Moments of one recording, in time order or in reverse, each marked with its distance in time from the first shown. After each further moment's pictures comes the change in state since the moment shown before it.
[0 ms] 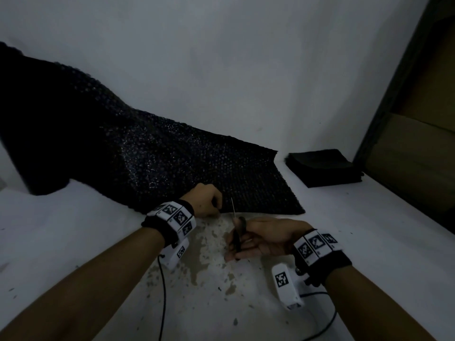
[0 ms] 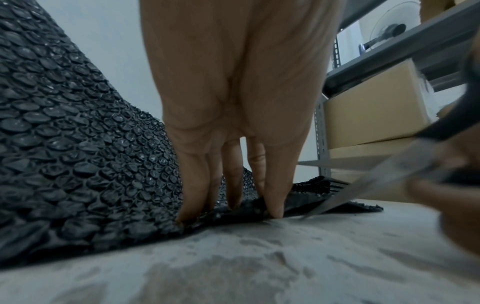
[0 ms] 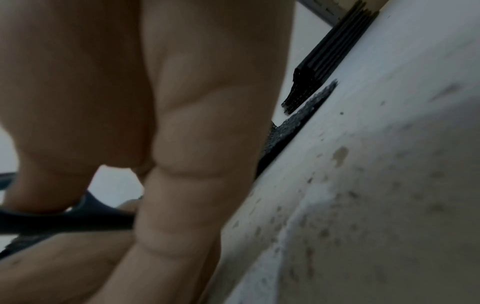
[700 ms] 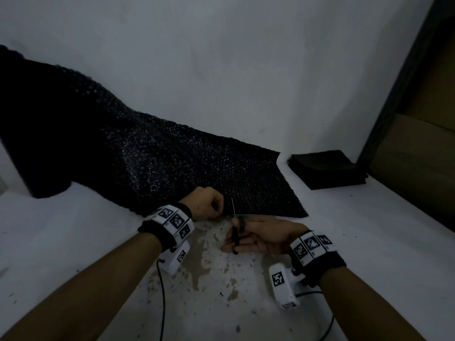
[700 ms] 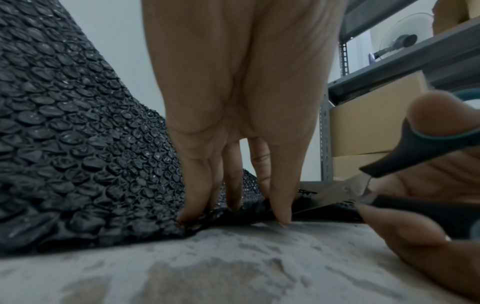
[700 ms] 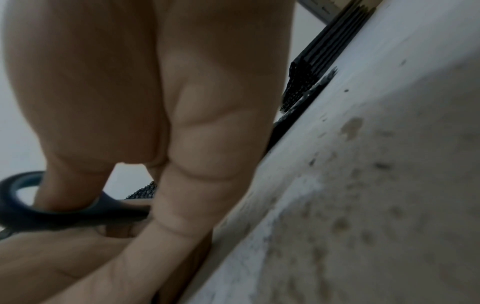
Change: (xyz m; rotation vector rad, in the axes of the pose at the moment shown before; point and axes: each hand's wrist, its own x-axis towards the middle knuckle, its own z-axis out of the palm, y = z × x) left_hand -0.004 -0.006 -0.002 -0.049 -0.008 0.052; right_hand 0.018 -0.002 -0.003 0.050 0.084 -0.088
